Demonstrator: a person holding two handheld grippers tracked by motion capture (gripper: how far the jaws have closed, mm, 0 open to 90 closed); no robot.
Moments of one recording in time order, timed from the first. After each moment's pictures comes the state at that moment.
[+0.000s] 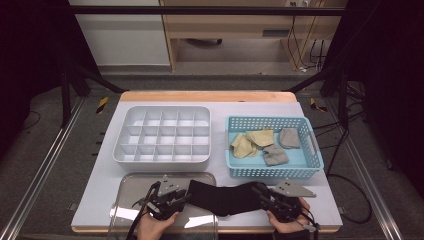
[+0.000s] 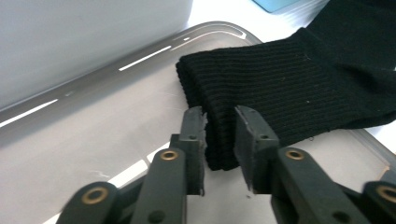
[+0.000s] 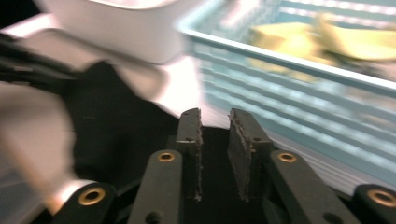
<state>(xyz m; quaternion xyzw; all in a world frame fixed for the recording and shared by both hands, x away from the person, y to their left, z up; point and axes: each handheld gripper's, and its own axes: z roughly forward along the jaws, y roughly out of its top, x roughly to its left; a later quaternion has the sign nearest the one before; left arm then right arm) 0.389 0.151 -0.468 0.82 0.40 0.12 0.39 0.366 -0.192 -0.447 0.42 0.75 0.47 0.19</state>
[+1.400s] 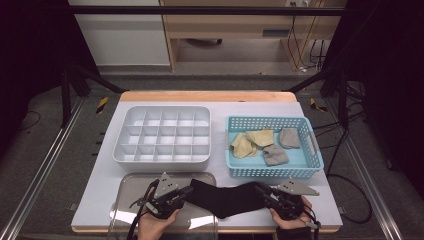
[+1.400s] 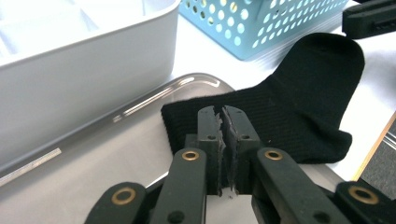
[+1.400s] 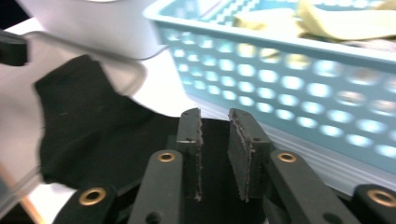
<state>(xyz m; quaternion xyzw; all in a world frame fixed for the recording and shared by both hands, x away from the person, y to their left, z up) 0.383 0.145 -0.441 0.80 0.37 0.14 0.44 0.376 -0.212 -0.463 0.45 0.74 0.47 0.19</state>
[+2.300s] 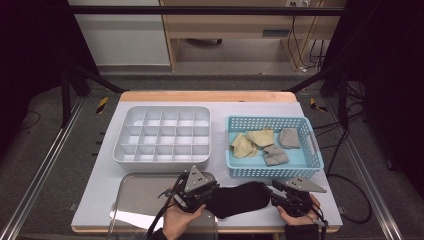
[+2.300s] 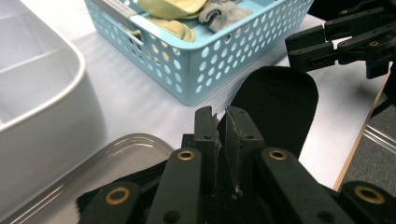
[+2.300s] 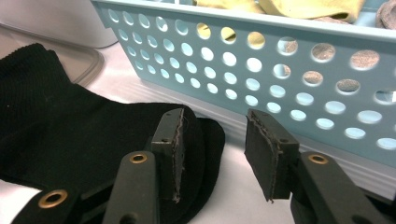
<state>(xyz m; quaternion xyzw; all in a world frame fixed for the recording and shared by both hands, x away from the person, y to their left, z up) 0.394 0.078 -0.428 0.82 0.32 0.13 0.45 0.385 -0.233 -0.473 0.47 0.73 0.44 0.20</state>
